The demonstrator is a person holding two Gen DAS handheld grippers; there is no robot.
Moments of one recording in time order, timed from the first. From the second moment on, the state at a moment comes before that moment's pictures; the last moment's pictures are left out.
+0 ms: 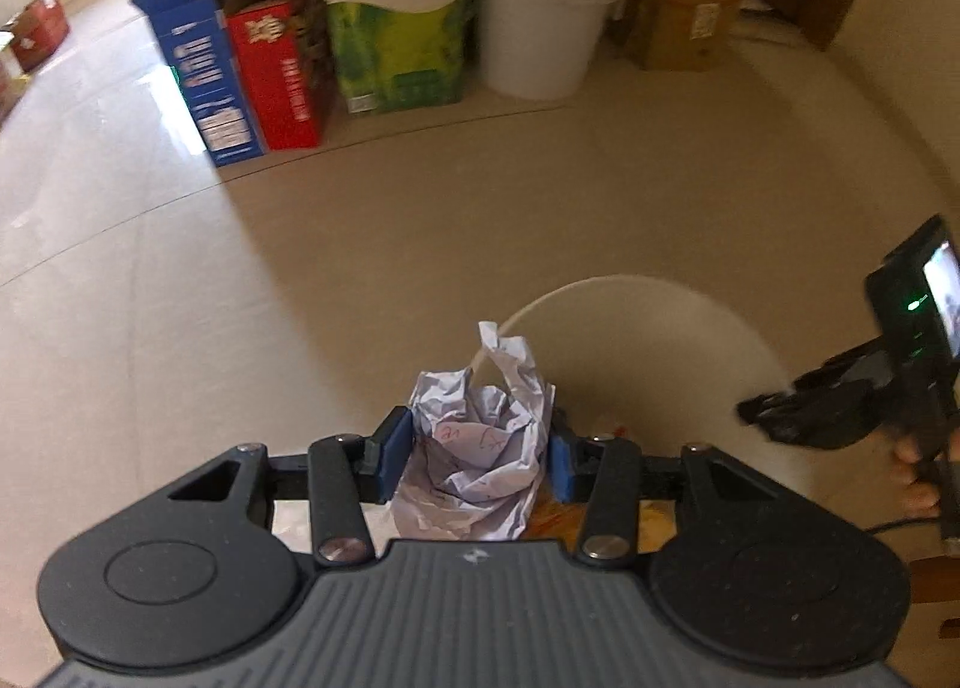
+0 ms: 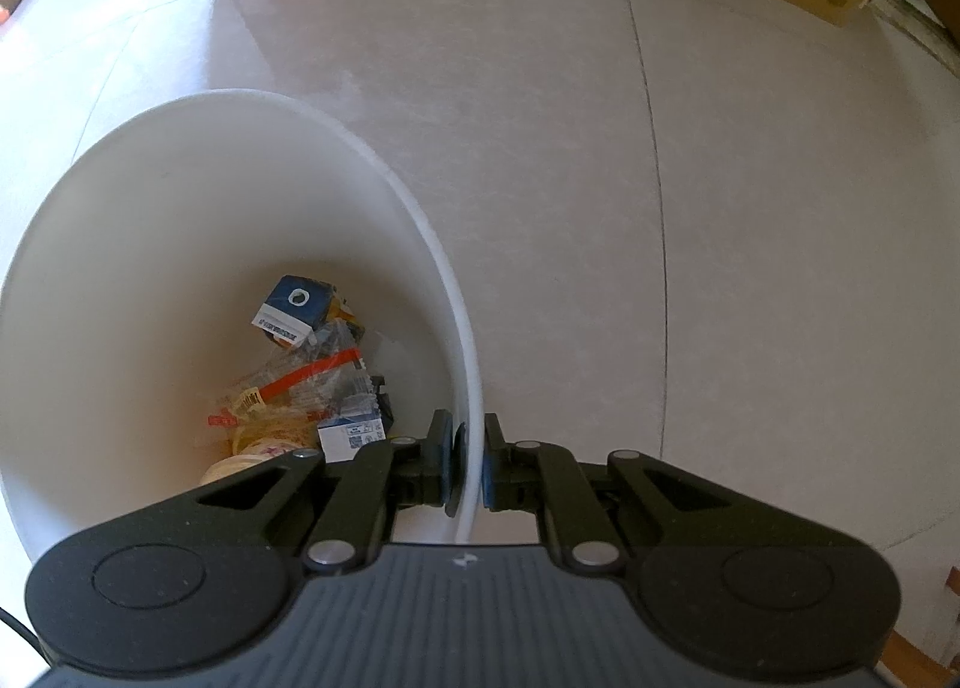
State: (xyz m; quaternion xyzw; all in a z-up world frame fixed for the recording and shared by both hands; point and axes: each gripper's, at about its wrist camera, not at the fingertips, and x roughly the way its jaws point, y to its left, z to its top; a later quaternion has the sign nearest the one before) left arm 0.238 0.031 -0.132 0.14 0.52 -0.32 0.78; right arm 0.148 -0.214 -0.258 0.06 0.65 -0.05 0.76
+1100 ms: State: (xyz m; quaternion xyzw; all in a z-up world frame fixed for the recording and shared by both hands) left arm 0.246 0.056 -0.151 0.12 0.55 -0.28 0.78; right arm 0.145 -0.214 -0.255 0.06 0.65 -0.05 0.76
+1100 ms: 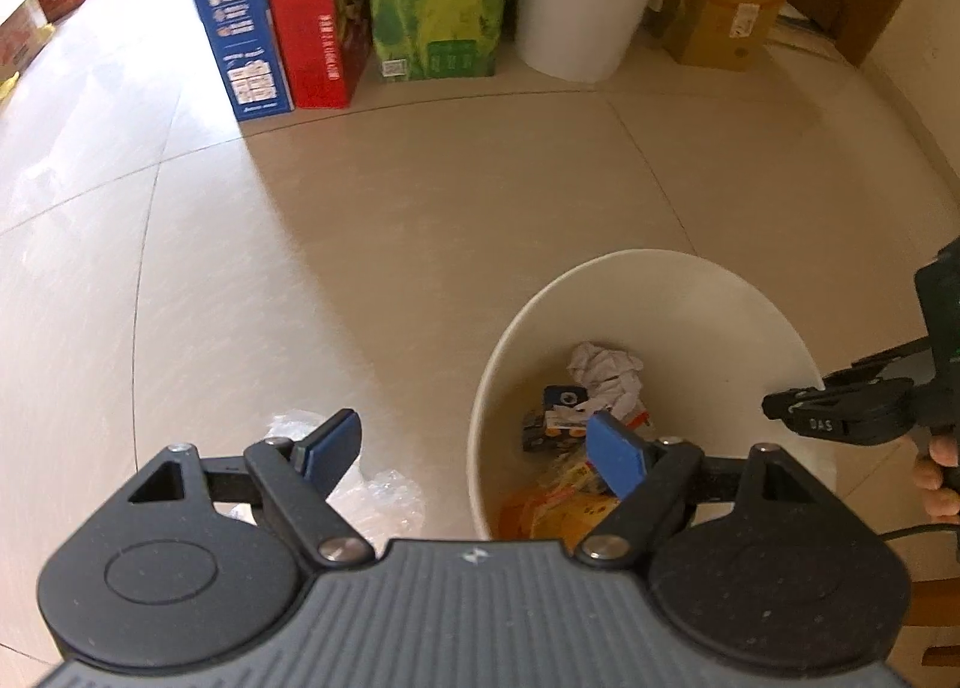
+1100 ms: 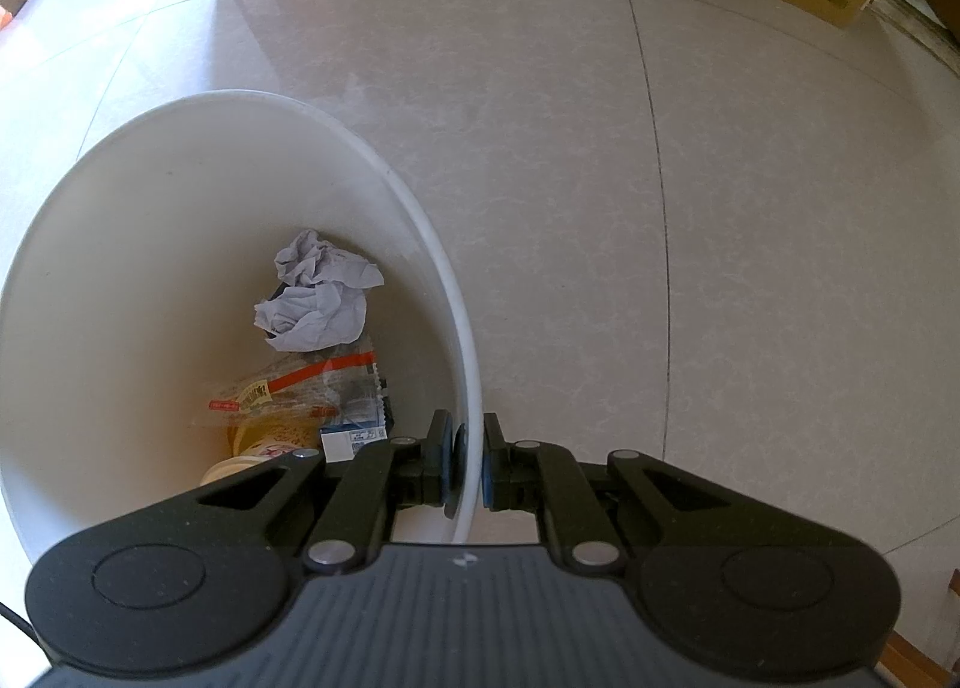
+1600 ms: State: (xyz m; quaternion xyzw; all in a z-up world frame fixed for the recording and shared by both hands) left arm 0.246 0.140 -0.198 0.12 0.54 -0.17 0.81; right arm 0.143 -0.210 -0.256 0.05 0.64 -0.05 0.76
